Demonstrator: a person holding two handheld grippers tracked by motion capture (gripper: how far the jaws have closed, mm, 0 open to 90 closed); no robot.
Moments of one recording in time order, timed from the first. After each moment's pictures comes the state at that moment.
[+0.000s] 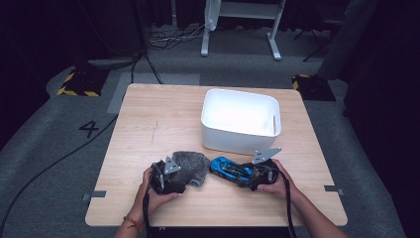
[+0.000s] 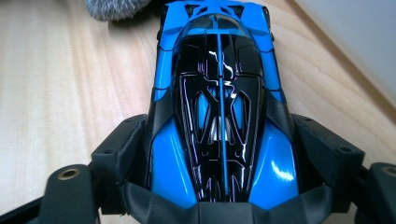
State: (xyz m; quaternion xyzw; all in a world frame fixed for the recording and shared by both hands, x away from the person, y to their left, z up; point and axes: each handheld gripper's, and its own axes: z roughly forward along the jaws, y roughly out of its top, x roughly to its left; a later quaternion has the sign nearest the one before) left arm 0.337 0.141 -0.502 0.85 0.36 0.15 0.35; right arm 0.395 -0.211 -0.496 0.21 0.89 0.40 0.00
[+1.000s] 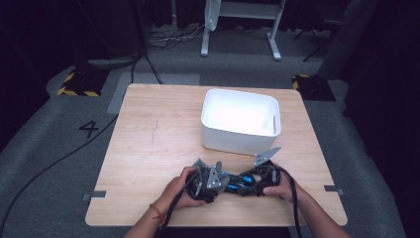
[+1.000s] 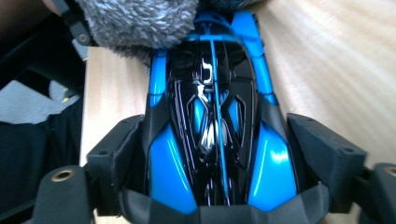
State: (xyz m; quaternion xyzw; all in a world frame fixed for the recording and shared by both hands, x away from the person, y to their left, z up) left arm 0.333 0.046 -0.486 0.93 0.14 0.16 0.30; right arm 0.389 -0.212 -0.491 0.18 0.89 0.41 -0.12
